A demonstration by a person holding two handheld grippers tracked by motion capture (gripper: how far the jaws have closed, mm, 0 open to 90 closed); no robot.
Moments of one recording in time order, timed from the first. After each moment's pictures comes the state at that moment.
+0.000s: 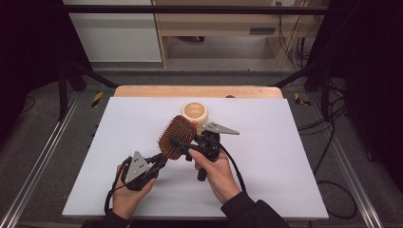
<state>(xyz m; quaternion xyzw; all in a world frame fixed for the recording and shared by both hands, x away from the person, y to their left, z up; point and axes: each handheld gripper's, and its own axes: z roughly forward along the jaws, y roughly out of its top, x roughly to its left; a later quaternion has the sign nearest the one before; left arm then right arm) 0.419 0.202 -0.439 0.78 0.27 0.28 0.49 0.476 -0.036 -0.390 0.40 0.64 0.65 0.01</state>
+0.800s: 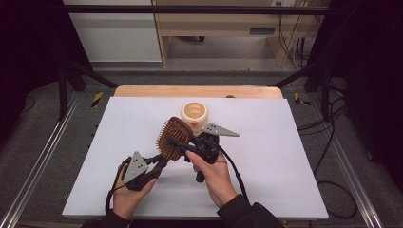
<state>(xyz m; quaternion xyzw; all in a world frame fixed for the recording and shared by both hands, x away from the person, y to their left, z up) 0.421 0.203 -0.442 0.77 0.26 0.27 0.52 0.466 -0.032 -0.381 0.37 0.64 0.67 0.02</state>
